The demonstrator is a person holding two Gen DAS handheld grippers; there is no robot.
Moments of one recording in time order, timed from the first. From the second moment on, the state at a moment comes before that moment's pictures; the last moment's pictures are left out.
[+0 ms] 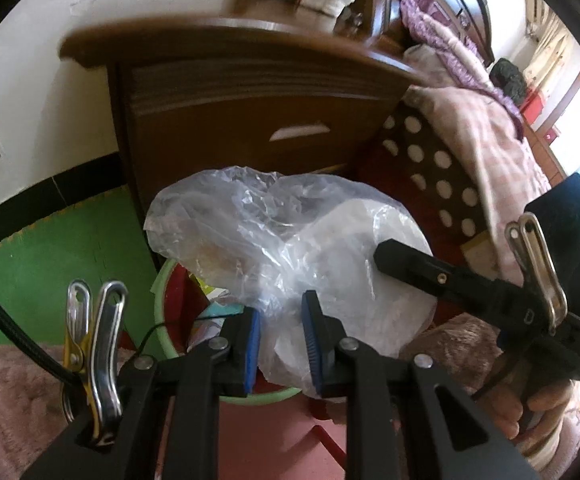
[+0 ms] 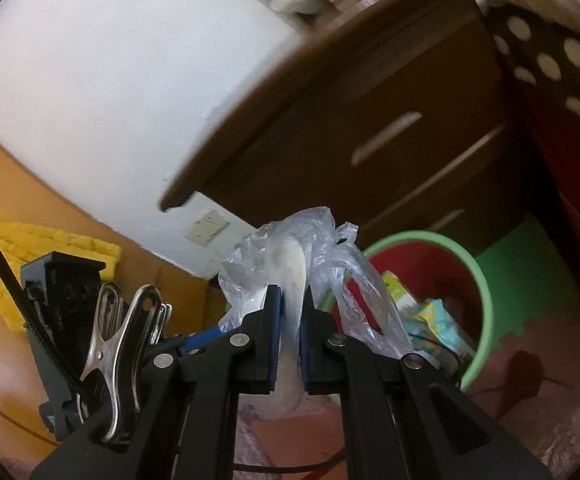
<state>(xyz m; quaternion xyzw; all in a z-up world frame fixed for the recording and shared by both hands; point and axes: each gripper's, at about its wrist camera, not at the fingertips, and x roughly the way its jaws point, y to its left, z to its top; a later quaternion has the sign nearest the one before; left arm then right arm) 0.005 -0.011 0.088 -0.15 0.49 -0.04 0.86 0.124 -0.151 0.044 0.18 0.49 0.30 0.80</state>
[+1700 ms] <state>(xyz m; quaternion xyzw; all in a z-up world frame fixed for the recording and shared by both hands) 0.027 -0.014 0.076 -0.17 0.48 -0.05 0.86 0.140 -0.178 -0.030 0.18 0.53 0.18 0.81</state>
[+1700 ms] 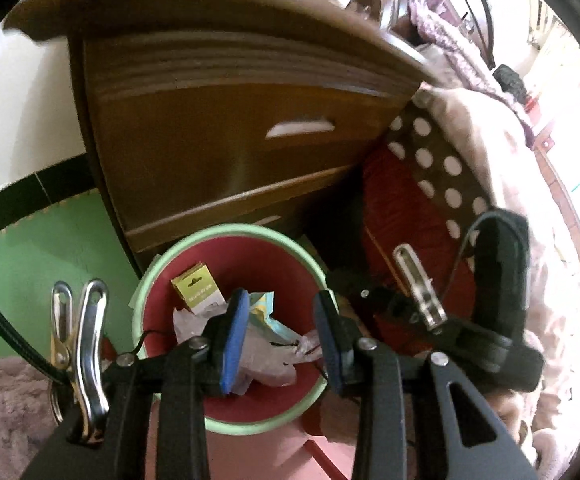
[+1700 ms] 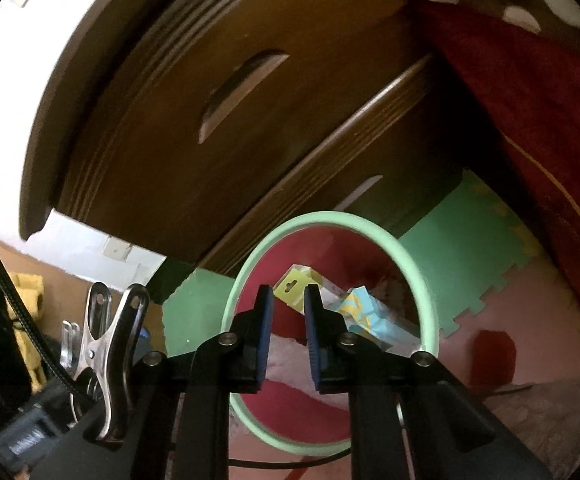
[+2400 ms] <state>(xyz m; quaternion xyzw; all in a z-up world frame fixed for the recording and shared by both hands) -0.005 -0.012 0.186 -0.13 0.39 -0.05 0.91 0.083 -0.144 0.060 0.10 0.44 0.29 0.84</state>
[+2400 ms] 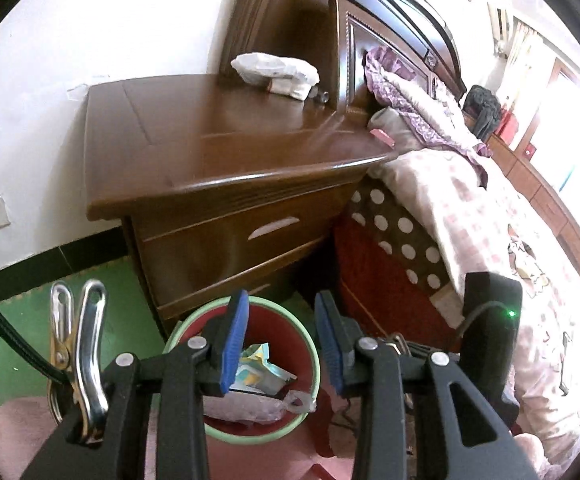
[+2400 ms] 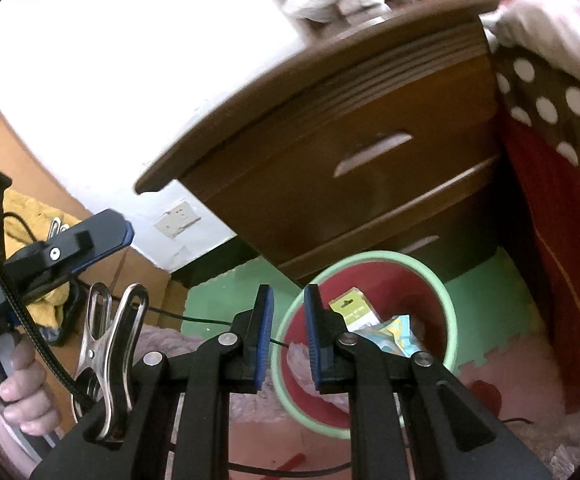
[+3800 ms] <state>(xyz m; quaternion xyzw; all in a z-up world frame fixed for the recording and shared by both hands) 0.086 -0.035 0.318 -0.08 0.33 -0.04 0.94 0.120 -0.173 0.230 0.05 0.30 0.27 0.91</state>
